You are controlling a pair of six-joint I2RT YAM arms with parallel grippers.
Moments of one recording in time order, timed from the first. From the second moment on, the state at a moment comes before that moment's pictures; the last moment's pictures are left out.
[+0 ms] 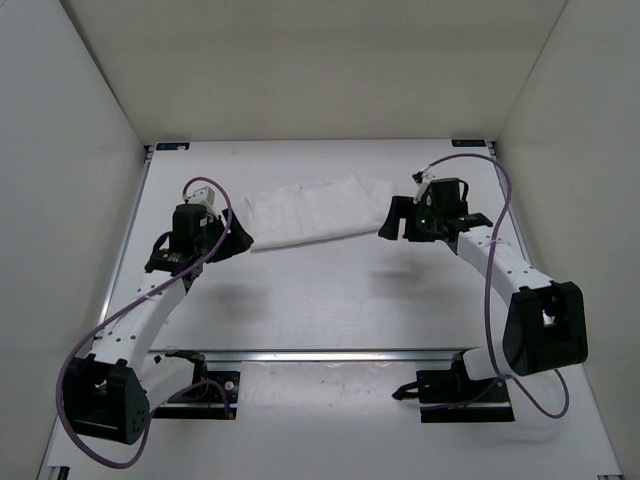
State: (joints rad) left arm -0.18 1.07 0.76 -0.35 0.11 -0.49; right arm 0.21 1.41 0.96 -0.33 -0.34 0.27
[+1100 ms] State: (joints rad) left arm -0.26 1.71 1.22 -0.18 0.25 -0.49; right arm 0.09 2.08 1.59 -0.47 -0.38 0.23
